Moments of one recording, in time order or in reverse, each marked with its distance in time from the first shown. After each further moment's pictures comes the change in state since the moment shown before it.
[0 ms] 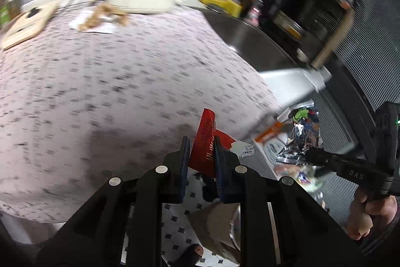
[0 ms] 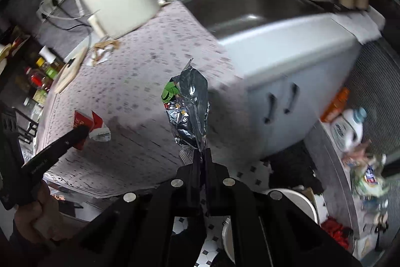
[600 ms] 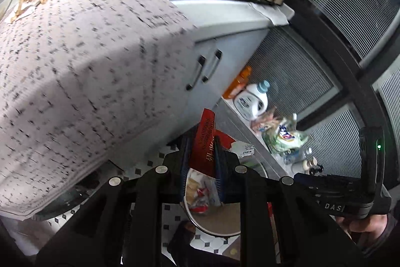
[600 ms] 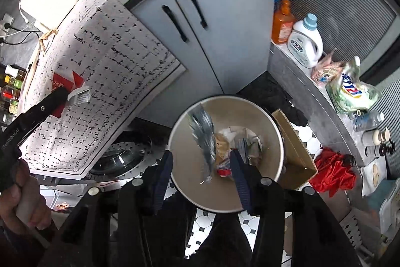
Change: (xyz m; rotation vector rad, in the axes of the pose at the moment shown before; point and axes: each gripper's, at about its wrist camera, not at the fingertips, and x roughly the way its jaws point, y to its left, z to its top) left arm 0.057 -0.128 -0.079 0.165 0.175 -0.103; right arm -0.010 -0.137 -0.146 0.262 0.180 -0.090
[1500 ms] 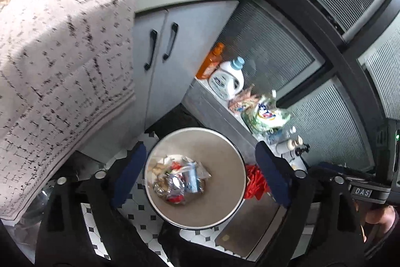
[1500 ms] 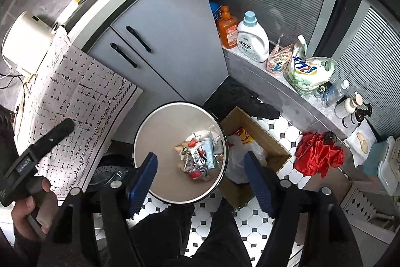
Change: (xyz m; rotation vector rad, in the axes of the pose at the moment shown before) left arm 0.026 -0.050 -0.015 0.057 0.077 -0.092; right arm -0.061 -0.083 -0.038 0.208 -0.122 -0.085
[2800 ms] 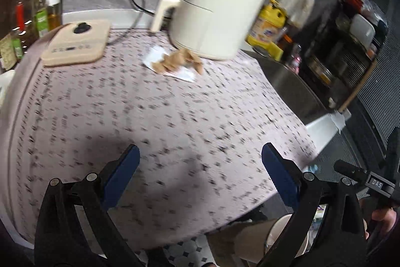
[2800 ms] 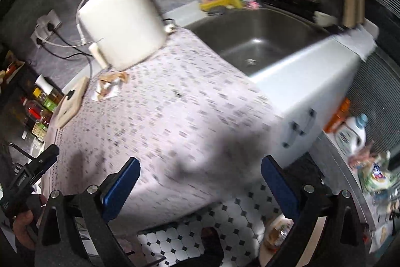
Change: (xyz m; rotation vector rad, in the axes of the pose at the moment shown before) left arm -0.234 0.309 0.050 -0.328 -0.408 0.312; right arm 0.017 0.380 0.084 -0.376 -0.196 0.224
